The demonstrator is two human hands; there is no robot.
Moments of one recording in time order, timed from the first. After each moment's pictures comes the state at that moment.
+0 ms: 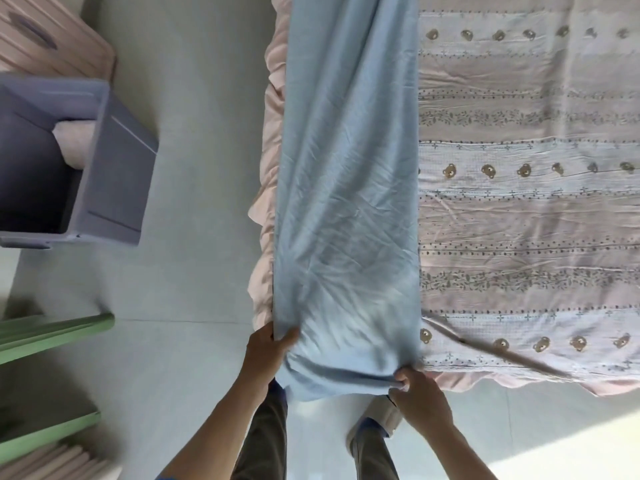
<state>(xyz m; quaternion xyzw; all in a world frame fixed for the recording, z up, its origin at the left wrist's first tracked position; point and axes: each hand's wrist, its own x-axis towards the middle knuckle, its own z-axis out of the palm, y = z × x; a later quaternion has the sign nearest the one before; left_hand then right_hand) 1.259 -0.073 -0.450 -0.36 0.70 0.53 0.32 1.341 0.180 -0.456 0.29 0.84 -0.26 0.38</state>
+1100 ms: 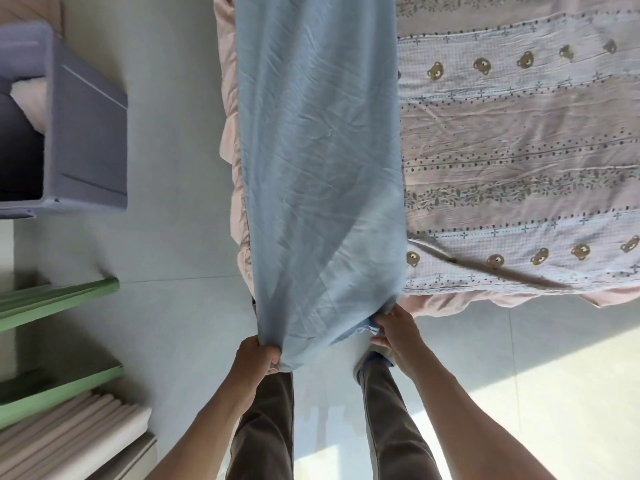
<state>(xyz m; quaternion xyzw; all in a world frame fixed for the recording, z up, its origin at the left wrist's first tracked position) 1.360 -0.072 -0.454 -0.43 0.67 0.44 0.41 1.373 0.174 -0.501 0.50 0.53 -0.60 0.32</state>
